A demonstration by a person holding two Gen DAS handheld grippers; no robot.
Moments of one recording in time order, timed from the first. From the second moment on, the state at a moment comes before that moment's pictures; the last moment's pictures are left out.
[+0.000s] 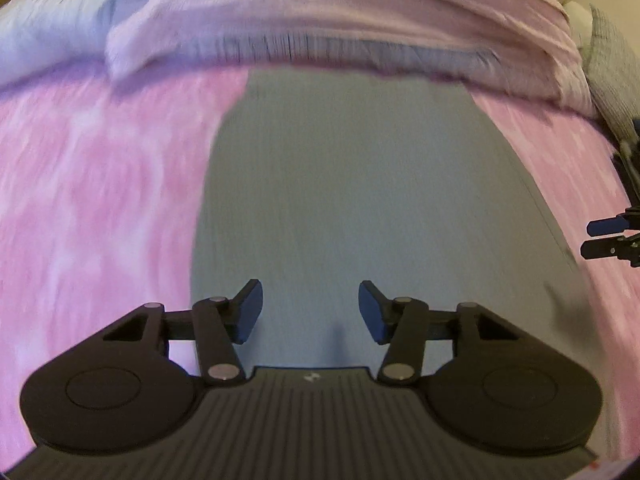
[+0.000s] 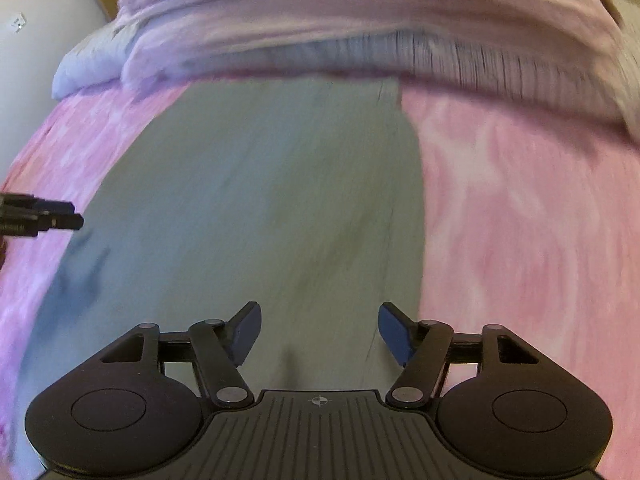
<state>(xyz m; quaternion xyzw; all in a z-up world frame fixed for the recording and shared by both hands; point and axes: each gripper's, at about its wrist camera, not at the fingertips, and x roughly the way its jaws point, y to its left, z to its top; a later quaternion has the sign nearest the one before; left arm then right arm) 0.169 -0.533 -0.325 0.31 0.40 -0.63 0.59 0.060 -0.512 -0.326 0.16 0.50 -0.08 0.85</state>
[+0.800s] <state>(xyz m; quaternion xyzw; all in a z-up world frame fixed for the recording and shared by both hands) 0.258 -0.731 -0.393 0.23 0.45 -0.66 0.56 0.218 -0.657 -0.385 0.25 0.41 -0.10 0.87</state>
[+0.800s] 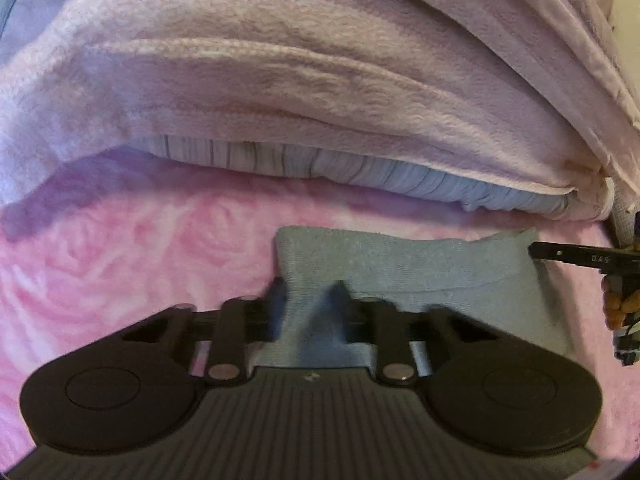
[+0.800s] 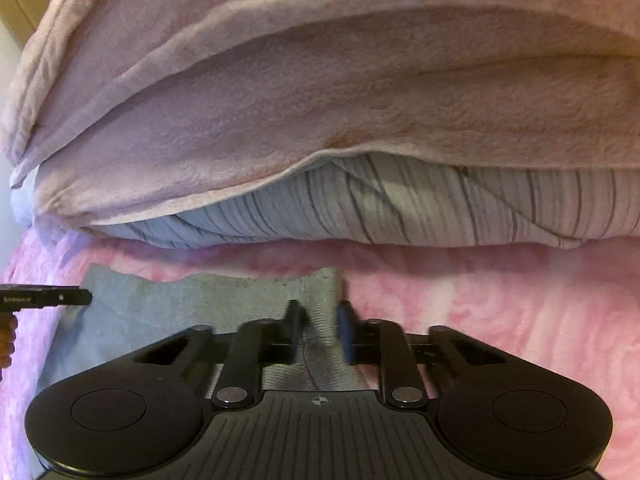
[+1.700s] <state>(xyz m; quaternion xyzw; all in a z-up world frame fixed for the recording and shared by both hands) 0.208 -0.335 -0.365 0.13 0.54 -0.61 0.57 -0.100 -0.433 -0.339 0.35 0.47 -0.16 0.79</state>
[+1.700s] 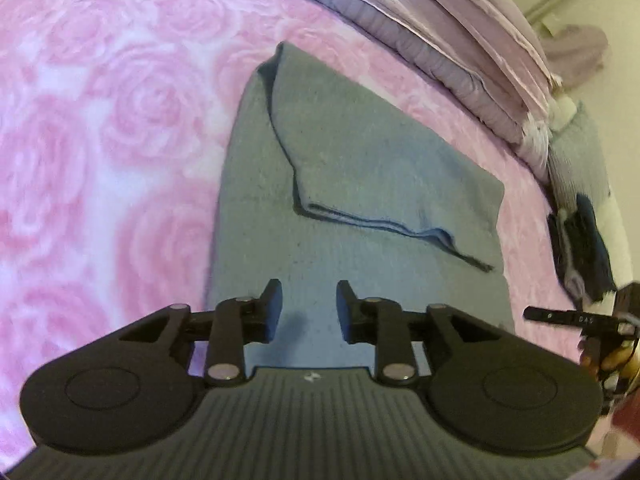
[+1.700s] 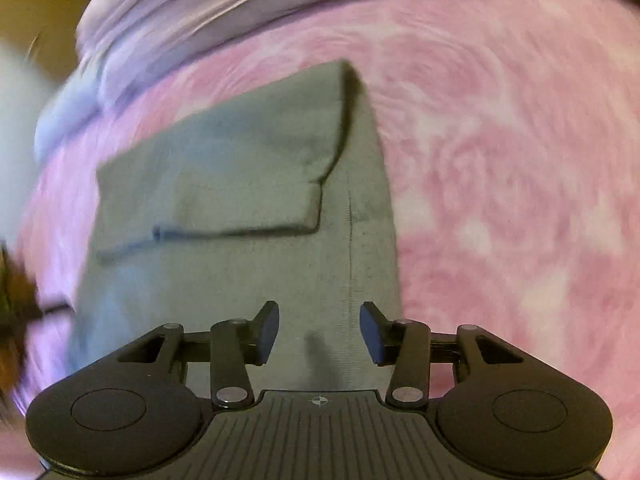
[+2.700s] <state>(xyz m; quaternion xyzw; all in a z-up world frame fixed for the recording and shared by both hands) 0.169 -0.325 -0.360 0.15 0.52 -0.62 0.58 -0.109 -0.447 -0.353 0.46 0.40 -0.18 0.78</state>
